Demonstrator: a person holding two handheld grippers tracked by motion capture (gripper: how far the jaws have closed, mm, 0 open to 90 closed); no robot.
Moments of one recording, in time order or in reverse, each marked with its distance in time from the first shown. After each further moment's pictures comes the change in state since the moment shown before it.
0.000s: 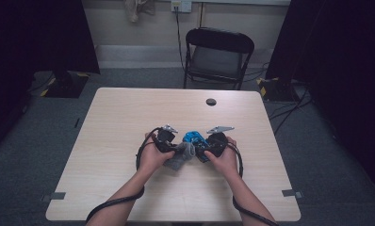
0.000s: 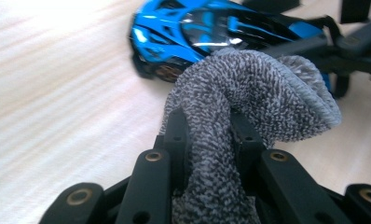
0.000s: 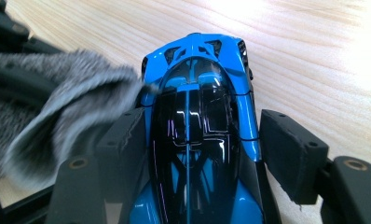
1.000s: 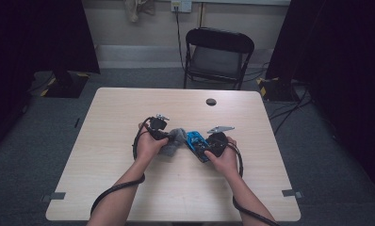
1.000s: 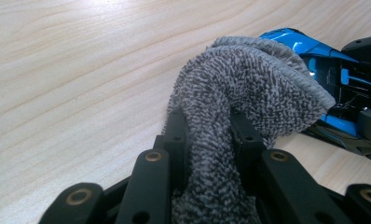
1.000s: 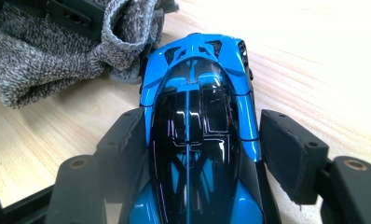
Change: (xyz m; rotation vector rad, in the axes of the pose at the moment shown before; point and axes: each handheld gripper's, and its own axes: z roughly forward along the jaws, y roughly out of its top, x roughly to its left) left arm 0.040 0.014 -0.003 -0.033 0.117 -0.104; right arm -0.001 0.000 0.000 -0.003 0.006 0.004
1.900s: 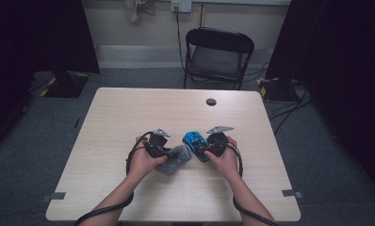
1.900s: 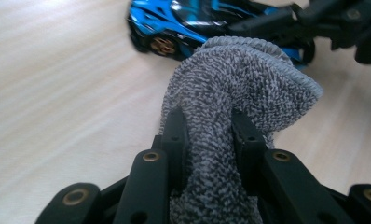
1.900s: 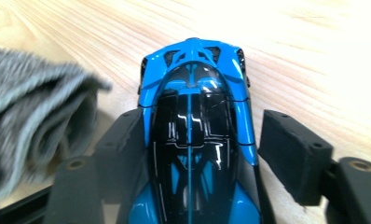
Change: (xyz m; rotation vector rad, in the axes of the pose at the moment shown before) left arm -0.041 -0.043 -0.029 0.024 -0.179 0.121; right arm 0.002 0.002 -0.002 0.001 -0.029 -0.033
